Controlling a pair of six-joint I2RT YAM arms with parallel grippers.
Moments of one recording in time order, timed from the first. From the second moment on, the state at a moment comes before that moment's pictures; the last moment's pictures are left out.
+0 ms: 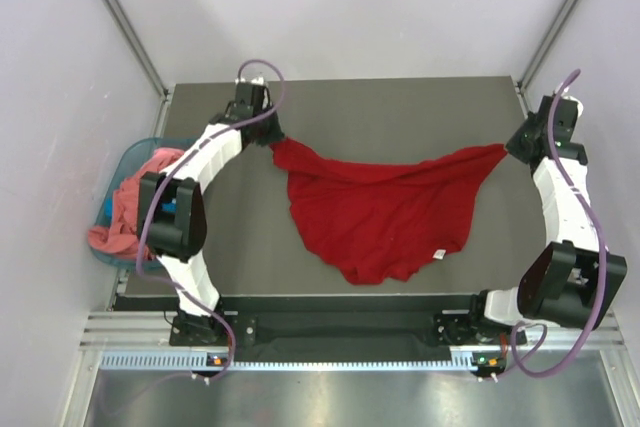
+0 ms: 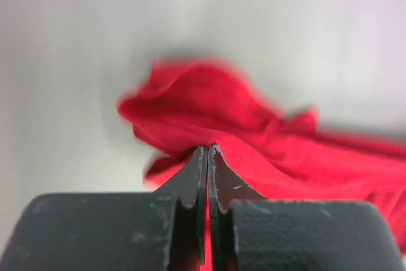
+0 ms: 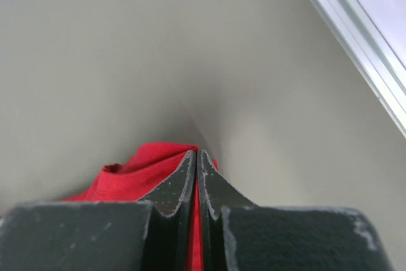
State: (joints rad) left arm -0.25 1.79 1.38 -0.38 0.09 -0.49; right arm -0.25 1.35 1.17 -0.51 0.06 0.37
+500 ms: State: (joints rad) left arm -0.23 2.07 1.64 -0.60 -0.04 -0.44; right arm -0.25 1.41 1.18 -0.48 0.06 0.39
